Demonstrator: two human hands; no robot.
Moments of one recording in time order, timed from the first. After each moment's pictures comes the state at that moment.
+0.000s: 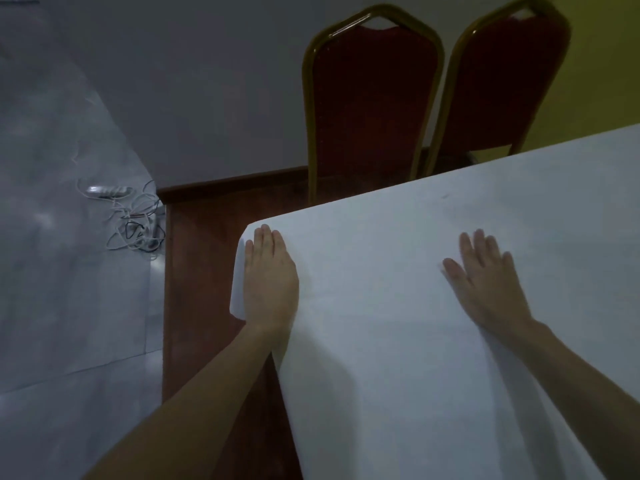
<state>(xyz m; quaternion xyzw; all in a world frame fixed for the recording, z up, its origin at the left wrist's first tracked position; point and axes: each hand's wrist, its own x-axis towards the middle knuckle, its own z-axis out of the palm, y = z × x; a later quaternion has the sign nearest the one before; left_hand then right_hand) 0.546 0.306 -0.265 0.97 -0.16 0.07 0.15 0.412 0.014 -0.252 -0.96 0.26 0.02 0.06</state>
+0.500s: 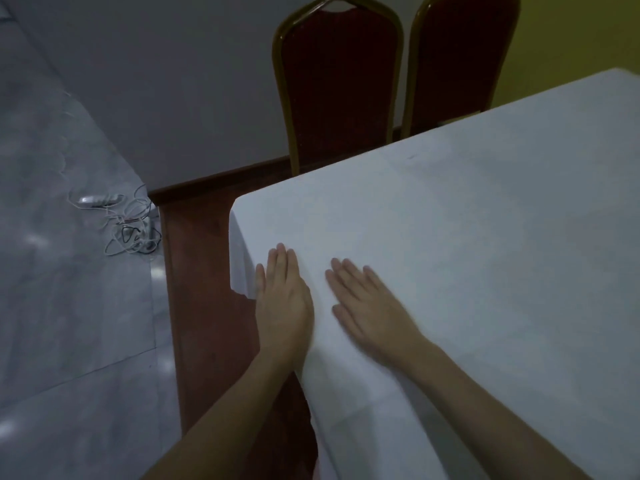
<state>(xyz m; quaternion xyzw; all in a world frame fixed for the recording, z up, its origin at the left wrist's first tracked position) 0.429 0.328 -0.270 0.96 -0.21 0.05 0.19 0.346 0.185 -0.256 -1.00 -0.02 0.00 0.09</state>
